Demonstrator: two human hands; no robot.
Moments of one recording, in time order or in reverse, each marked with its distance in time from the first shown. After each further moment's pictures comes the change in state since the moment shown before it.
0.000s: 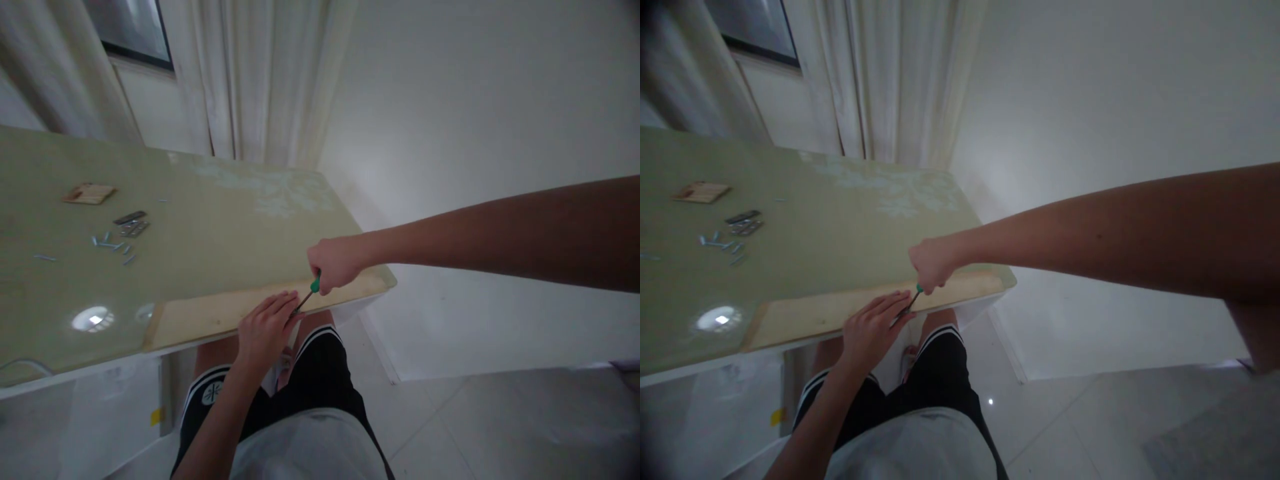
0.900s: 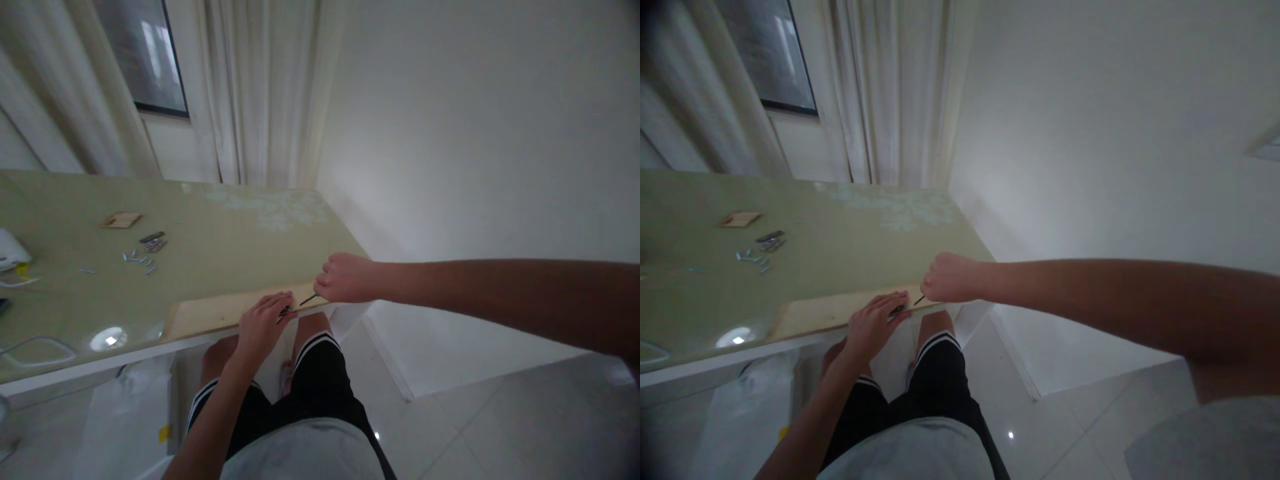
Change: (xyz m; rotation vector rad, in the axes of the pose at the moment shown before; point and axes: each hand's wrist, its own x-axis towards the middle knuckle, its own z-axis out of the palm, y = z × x) left_hand 0.003 -0.004 -0.003 -0.009 -0.178 -0.098; right_hand -0.041 0.010 0.078 -0.458 0.443 -0.238
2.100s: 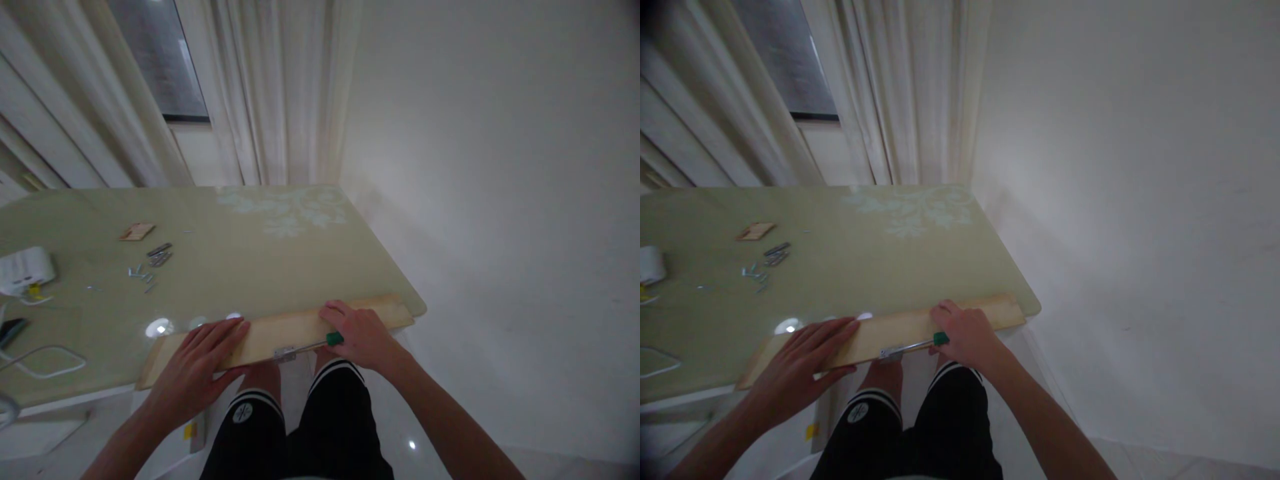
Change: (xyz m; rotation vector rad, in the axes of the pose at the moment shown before) left_hand -0.033 -0.088 -0.063 0.323 -0.132 0.194; right_hand 0.022 -0.032 0.144 0.772 0.231 0.586
